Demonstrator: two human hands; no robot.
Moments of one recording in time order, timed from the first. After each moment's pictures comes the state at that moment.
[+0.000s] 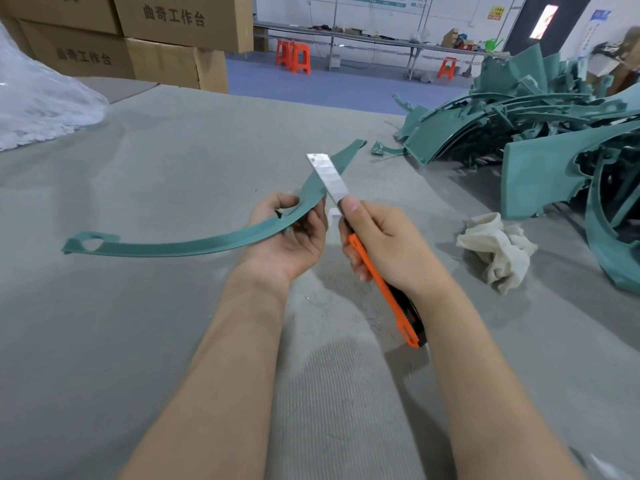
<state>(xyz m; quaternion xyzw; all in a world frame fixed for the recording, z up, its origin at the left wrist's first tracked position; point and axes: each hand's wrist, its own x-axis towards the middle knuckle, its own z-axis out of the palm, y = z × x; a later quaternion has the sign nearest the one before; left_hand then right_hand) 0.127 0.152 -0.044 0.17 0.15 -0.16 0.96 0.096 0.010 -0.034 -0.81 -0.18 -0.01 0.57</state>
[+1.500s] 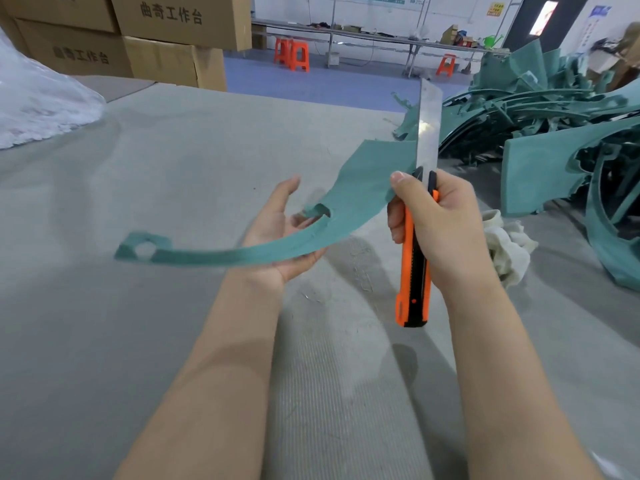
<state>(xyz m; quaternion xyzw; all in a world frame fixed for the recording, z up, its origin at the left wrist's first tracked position) 0.129 0.153 -0.049 0.28 0.09 -0.24 0.93 0.091 -0.010 -0.013 -0.73 -0.11 -0.18 0.65</state>
